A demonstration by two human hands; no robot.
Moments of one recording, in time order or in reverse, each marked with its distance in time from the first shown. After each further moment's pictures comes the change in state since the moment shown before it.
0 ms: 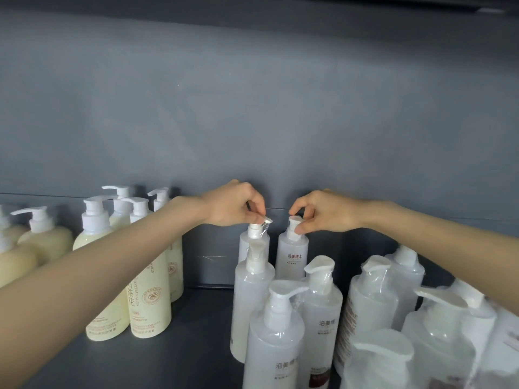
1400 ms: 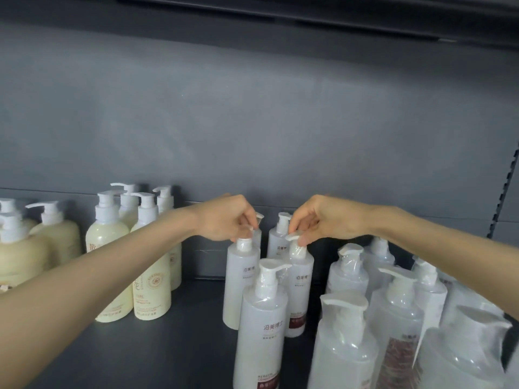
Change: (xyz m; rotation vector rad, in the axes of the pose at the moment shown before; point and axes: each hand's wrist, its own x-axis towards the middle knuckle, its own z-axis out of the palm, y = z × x) left_hand -0.051 0.040 -0.001 -0.024 -0.085 -0.064; right_hand -0.059 -0.018 -0.007 0.115 -0.057 -0.065
